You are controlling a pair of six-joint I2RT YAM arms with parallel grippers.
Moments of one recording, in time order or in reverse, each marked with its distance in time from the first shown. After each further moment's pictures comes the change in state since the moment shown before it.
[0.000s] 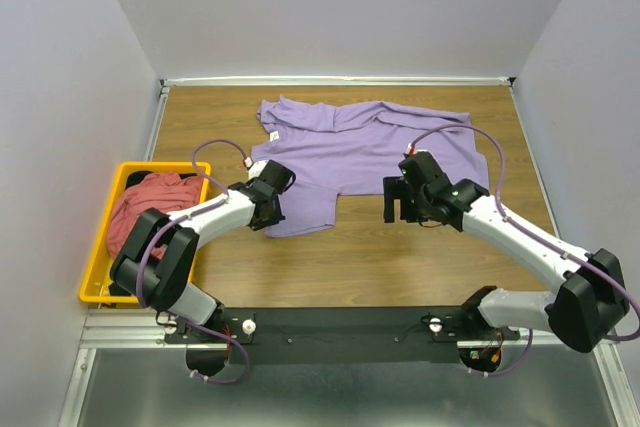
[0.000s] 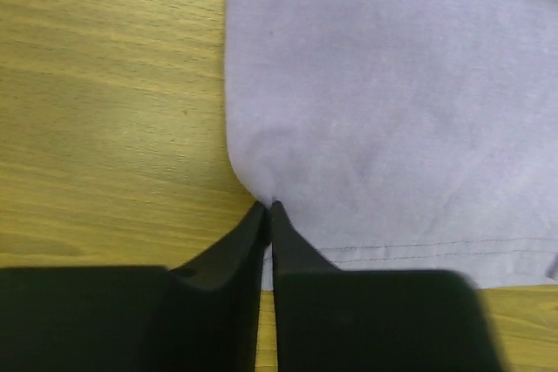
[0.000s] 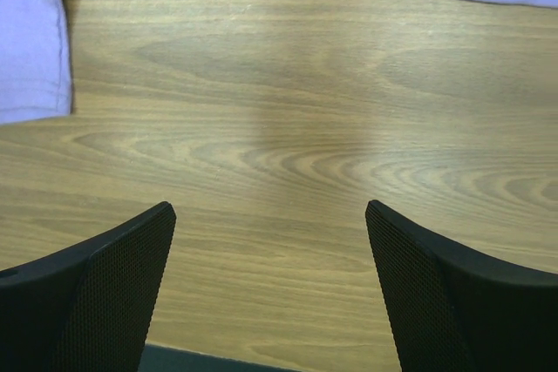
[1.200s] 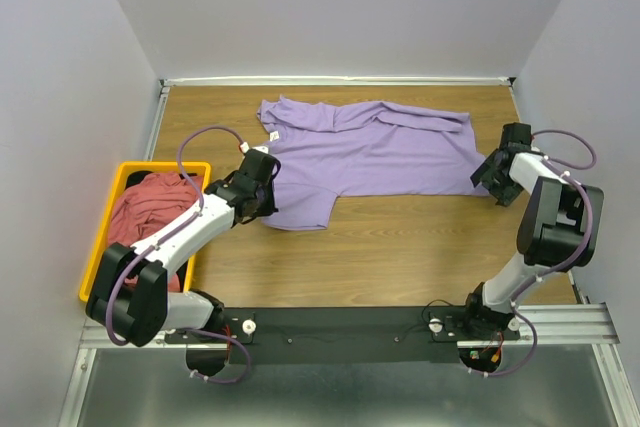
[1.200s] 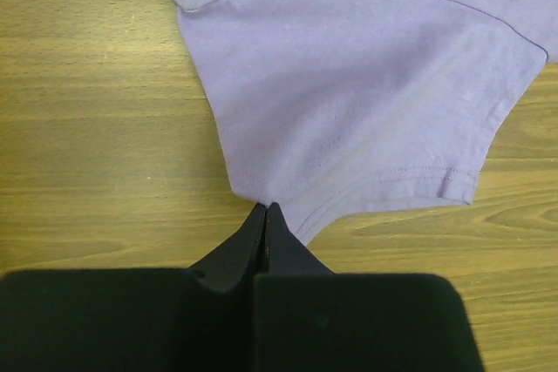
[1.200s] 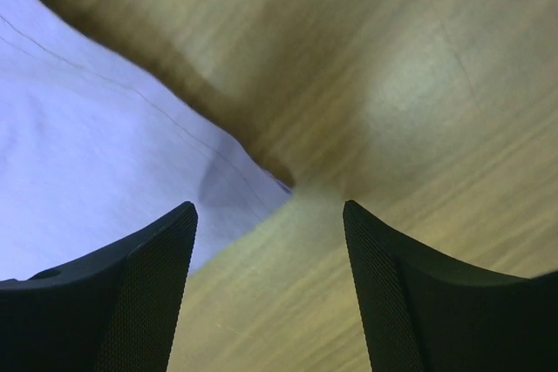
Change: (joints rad) left arm 0.058 -0.209 0.039 -0.054 0.119 0.207; right arm -0.859 0.469 0.142 0.177 0.021 0.048
